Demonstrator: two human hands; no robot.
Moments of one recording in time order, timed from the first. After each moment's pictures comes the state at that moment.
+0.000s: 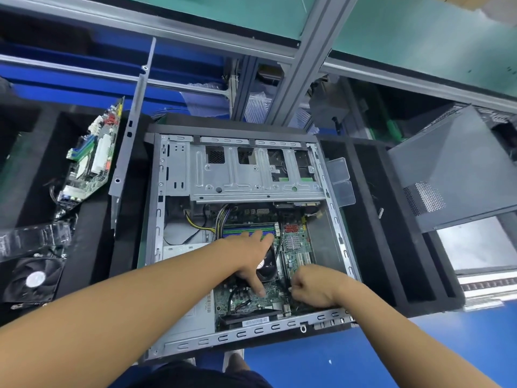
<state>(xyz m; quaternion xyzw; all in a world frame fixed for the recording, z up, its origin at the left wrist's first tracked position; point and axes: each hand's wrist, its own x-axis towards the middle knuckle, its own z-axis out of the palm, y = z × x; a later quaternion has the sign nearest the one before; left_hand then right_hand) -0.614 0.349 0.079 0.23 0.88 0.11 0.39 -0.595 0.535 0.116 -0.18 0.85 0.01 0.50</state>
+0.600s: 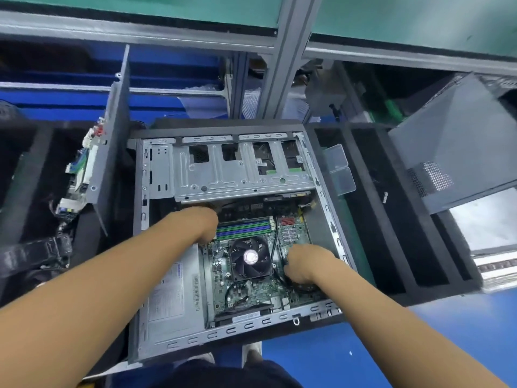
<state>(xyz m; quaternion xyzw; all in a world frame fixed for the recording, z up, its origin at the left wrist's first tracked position) -0.643 0.293 0.103 0.05 0.90 -0.05 0.43 -0.612 0.523 0.100 -0.11 0.88 0.10 0.46</state>
